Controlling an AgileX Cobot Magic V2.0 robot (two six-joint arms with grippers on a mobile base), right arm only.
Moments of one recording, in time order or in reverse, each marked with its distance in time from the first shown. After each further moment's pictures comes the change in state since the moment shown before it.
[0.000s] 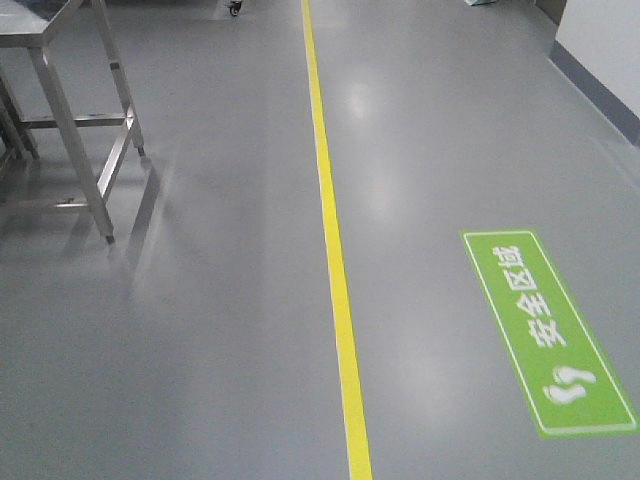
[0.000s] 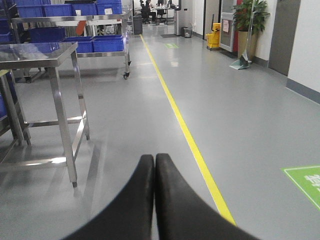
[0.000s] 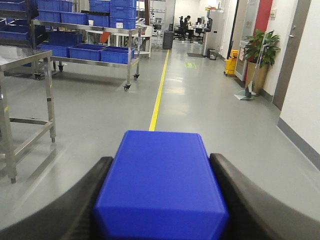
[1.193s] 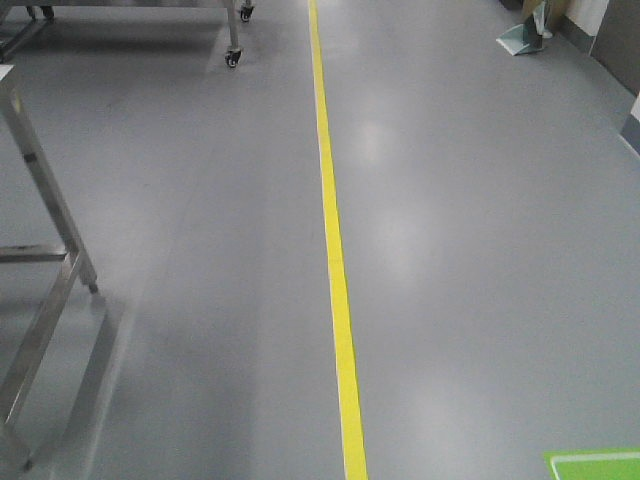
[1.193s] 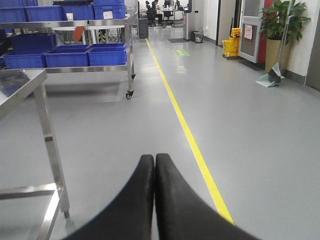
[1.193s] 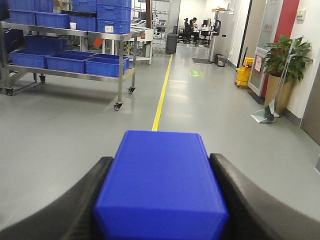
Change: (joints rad) arm 0.000 0.000 0.000 0.000 0.000 0.000
